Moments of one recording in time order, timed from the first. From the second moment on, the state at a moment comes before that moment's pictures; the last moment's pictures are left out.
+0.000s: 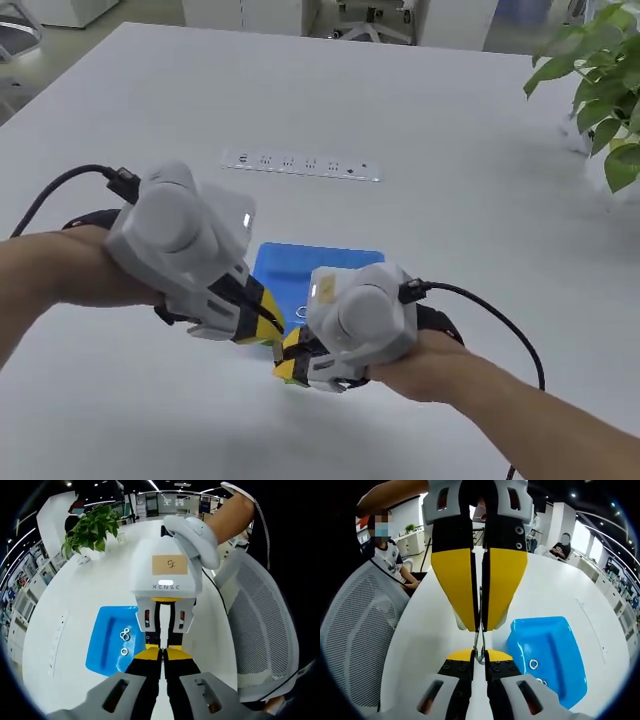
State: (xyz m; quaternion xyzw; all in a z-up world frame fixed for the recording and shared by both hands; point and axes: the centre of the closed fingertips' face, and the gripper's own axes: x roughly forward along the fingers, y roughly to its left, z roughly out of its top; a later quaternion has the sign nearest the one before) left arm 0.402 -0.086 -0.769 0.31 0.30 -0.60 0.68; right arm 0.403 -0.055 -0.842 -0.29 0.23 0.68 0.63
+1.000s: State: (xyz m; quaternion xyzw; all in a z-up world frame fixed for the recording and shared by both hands) left arm 0.435 -0.095 -0.720 0.33 0.27 -0.59 0.69; right arm 0.441 -0.061 -0.792 -0.31 0.20 0.67 0.65
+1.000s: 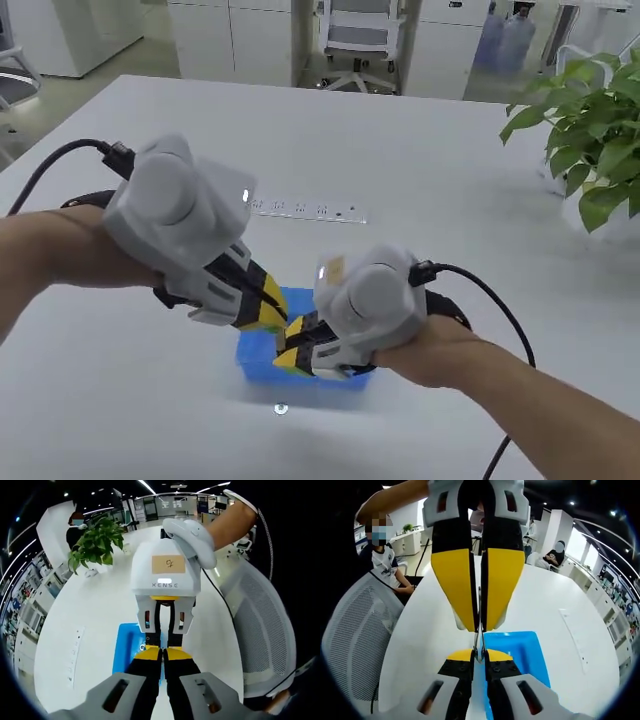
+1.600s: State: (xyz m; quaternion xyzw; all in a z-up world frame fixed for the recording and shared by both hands) left arm 0.468 -0.087 -0.731 0.33 0.27 -0.59 0.69; right arm 0.474 -0.051 -0.803 -0.30 0.20 0.66 0.66
